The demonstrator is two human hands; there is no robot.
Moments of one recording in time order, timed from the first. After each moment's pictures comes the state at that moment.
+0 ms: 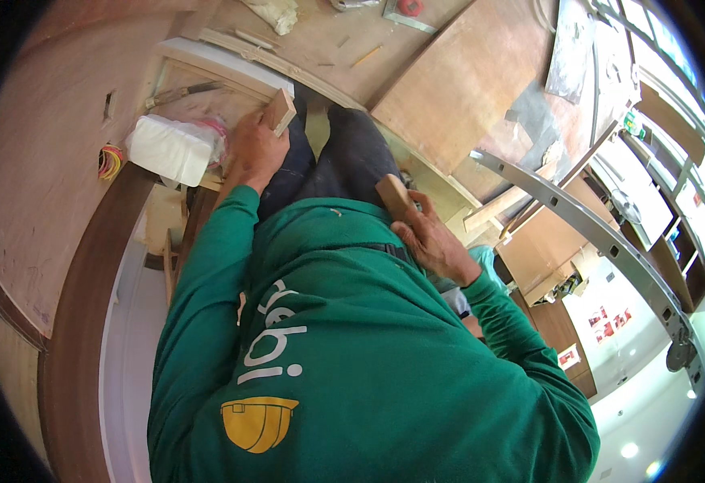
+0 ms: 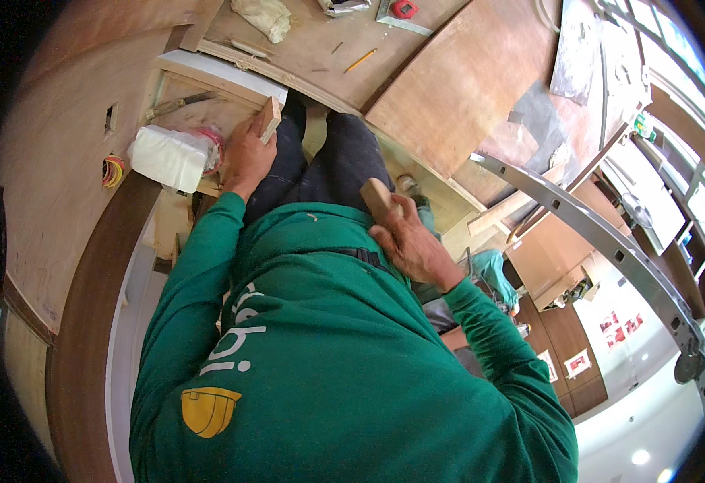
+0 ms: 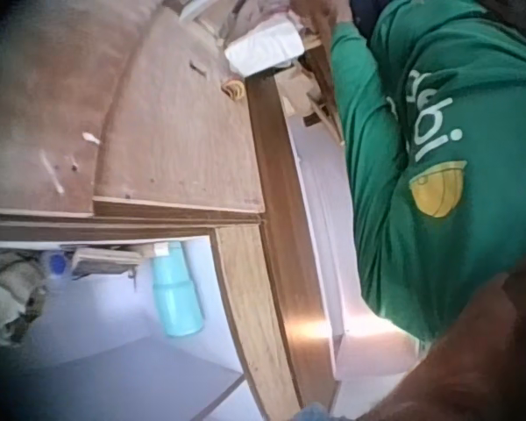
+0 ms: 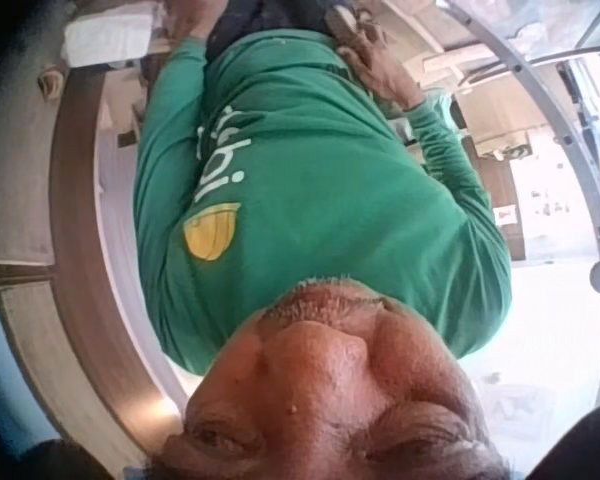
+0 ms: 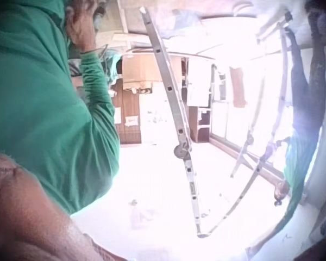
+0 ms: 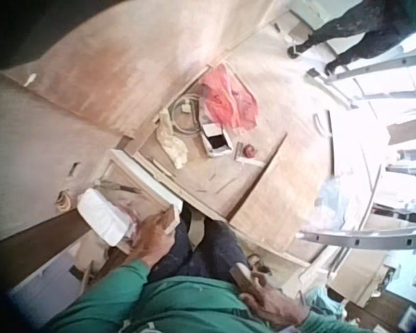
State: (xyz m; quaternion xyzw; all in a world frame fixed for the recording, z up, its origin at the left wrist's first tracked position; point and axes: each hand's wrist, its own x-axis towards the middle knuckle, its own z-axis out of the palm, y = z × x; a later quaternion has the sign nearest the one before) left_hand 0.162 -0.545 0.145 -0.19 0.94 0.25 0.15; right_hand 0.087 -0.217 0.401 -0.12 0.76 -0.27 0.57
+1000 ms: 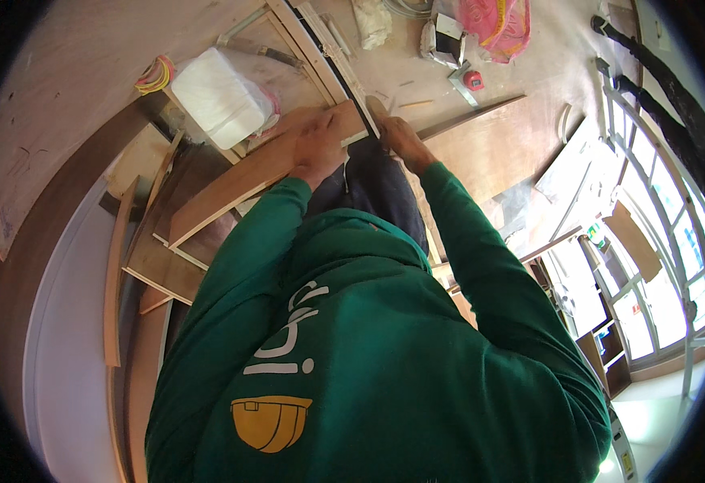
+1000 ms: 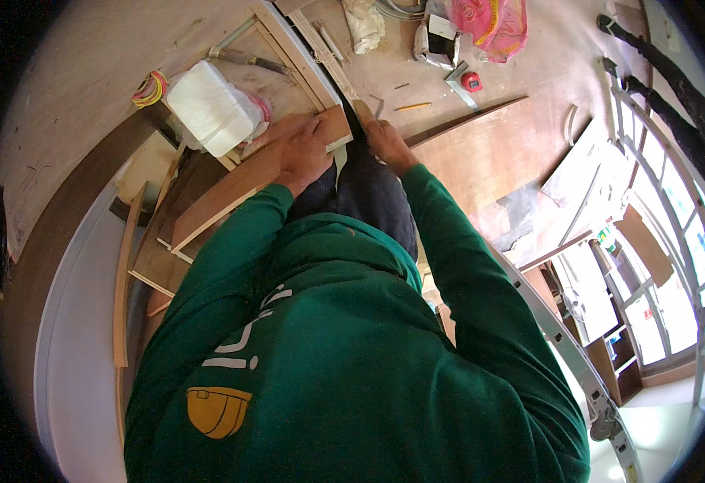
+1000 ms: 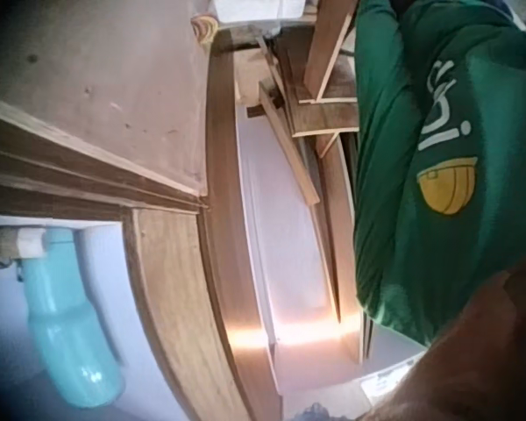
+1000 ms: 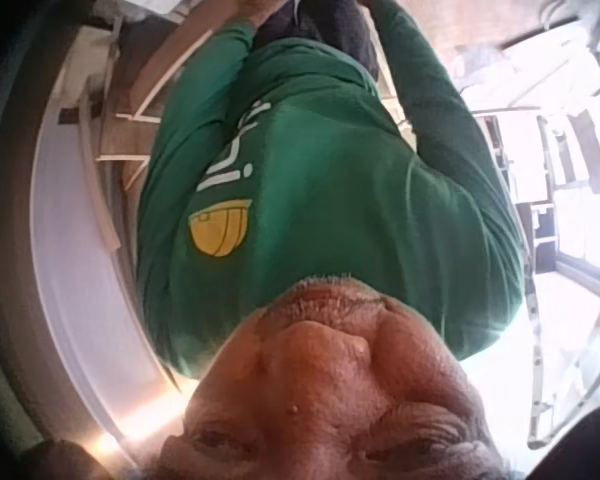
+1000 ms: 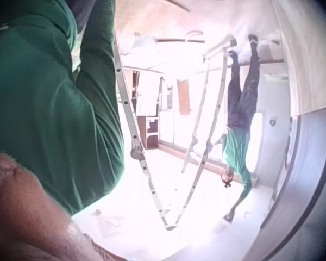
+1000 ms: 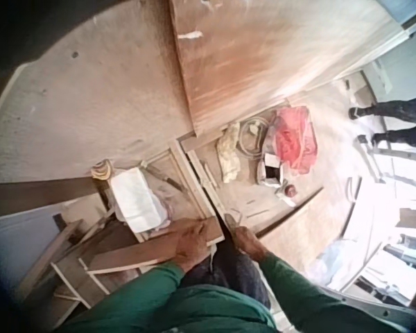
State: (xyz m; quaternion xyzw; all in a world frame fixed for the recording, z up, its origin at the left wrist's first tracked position) left_hand 0.176 -0.535 0.147 -0.30 0.88 0.34 0.17; right_hand -0.010 -0.381 0.153 -0.12 0.68 -0.36 0.62
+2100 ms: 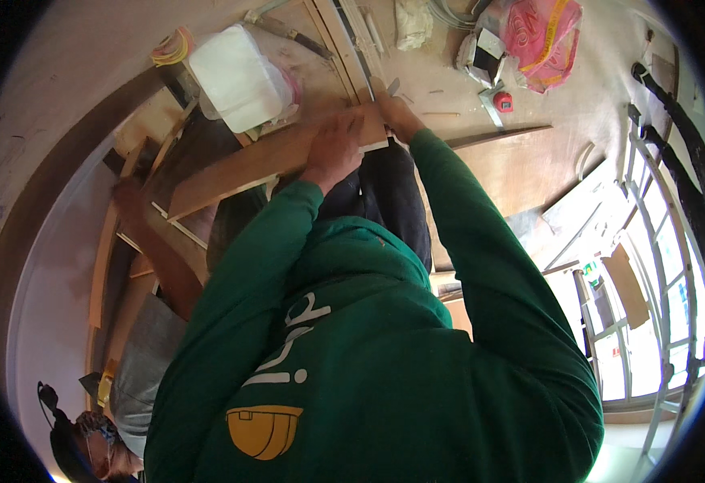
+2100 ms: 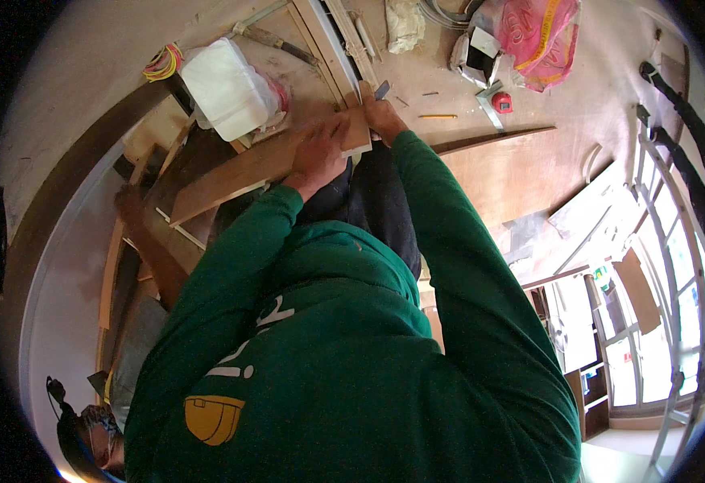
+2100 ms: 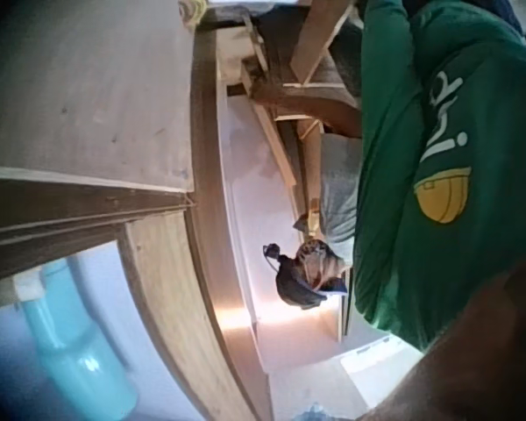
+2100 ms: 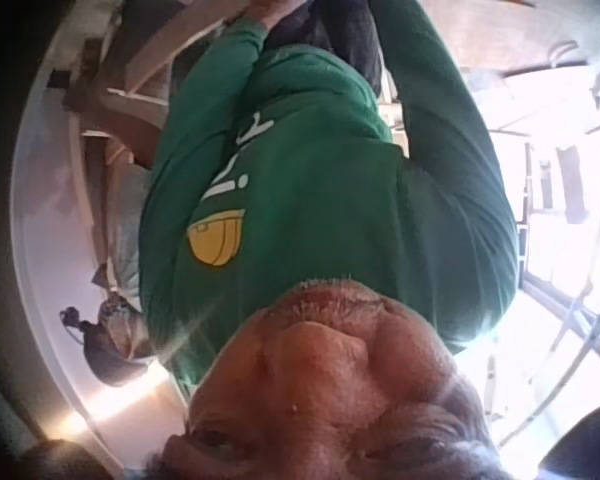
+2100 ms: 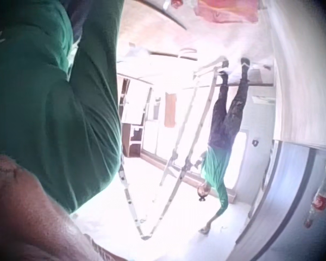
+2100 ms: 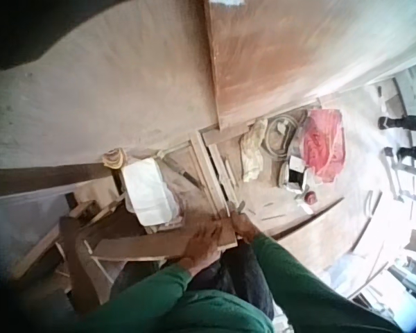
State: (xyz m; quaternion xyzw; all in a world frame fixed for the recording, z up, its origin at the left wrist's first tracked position) left_hand 0.180 -0.530 0.139 -0.29 0.90 0.30 0.14; right_hand 0.001 -0.465 0.062 0.08 0.68 -0.29 0.67
